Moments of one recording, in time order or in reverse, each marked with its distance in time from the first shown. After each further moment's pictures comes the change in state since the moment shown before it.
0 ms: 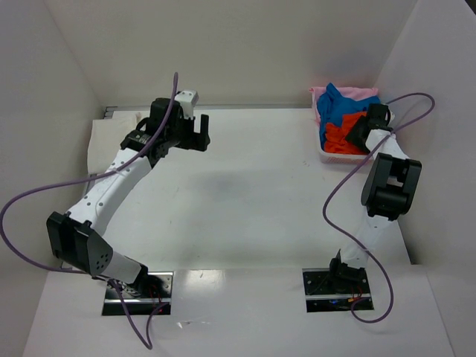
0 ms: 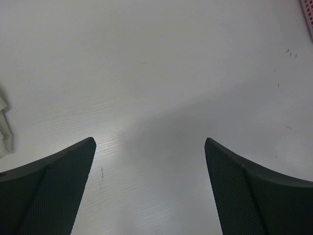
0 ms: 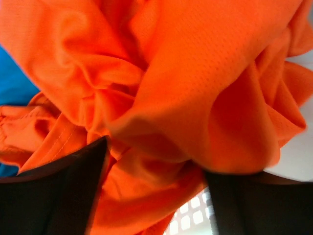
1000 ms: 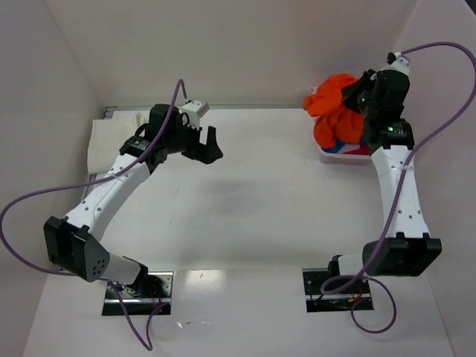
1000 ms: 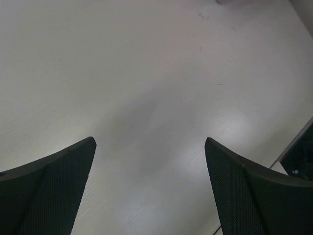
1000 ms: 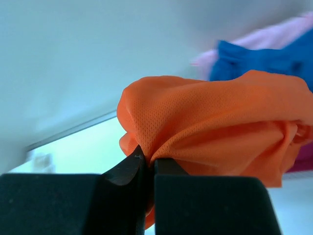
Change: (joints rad) left arm 0.000 -0.042 -0.081 0.027 0.337 0.035; right arm 0.229 -0.550 0.109 -0.069 -0.119 0.094
